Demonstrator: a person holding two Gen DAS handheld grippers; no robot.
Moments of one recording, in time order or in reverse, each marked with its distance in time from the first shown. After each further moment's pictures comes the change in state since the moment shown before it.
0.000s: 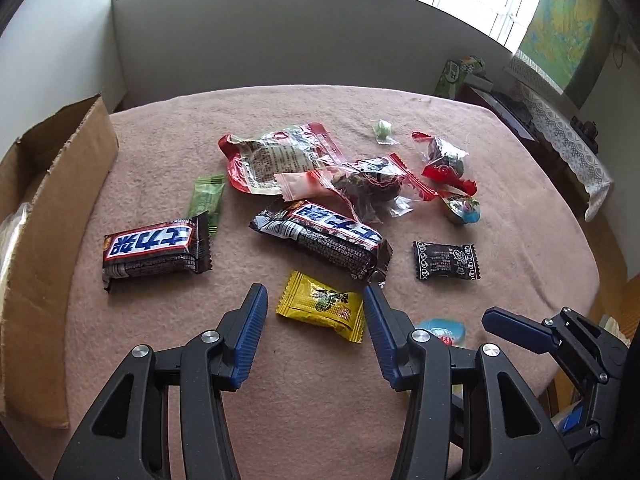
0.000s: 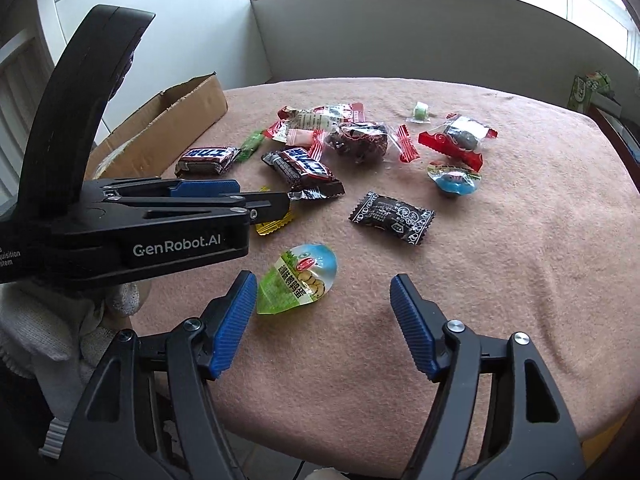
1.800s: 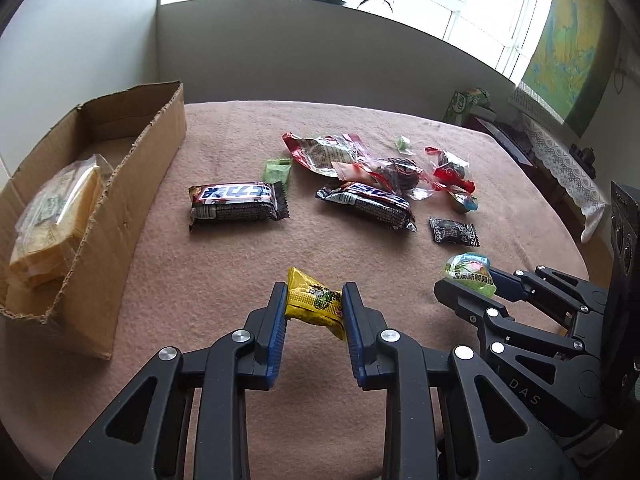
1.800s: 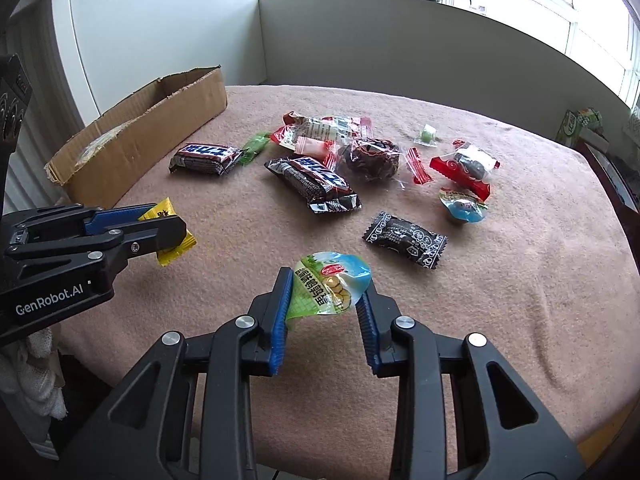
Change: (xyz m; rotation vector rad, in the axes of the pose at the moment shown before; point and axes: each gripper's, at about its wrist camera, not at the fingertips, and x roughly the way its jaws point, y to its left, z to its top) left arm -0.055 0.037 -0.049 -0.068 -0.119 0.013; right arm 0.003 0.030 0.005 -0.092 -0.037 -0.100
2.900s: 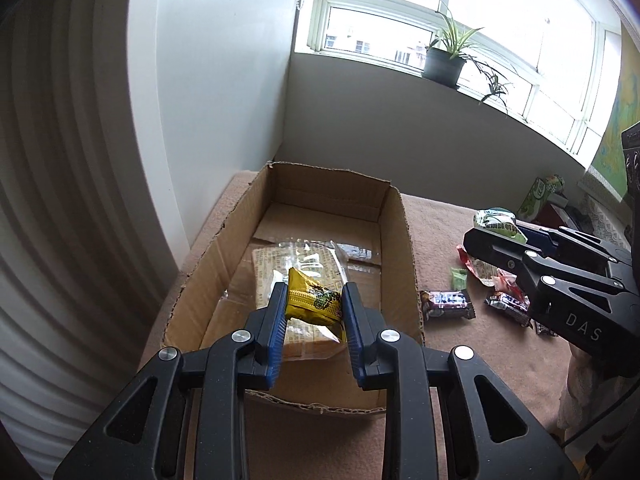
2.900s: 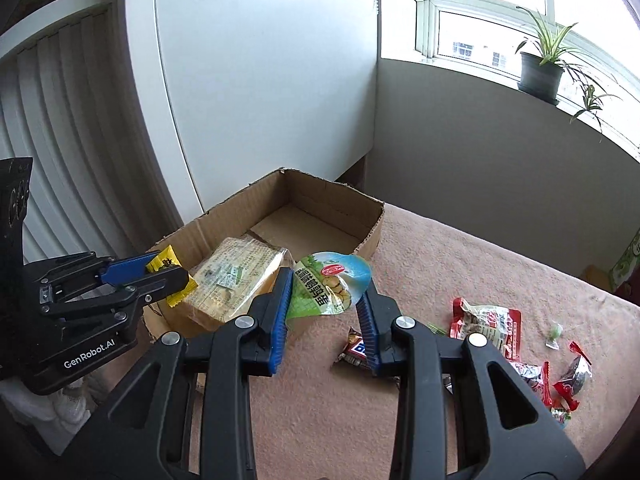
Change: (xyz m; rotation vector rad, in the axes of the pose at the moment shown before) left arm -0.078 0.152 0.032 -0.182 -0.182 0.235; right arm 0.020 0.170 0.150 -0.216 -0.119 0.212
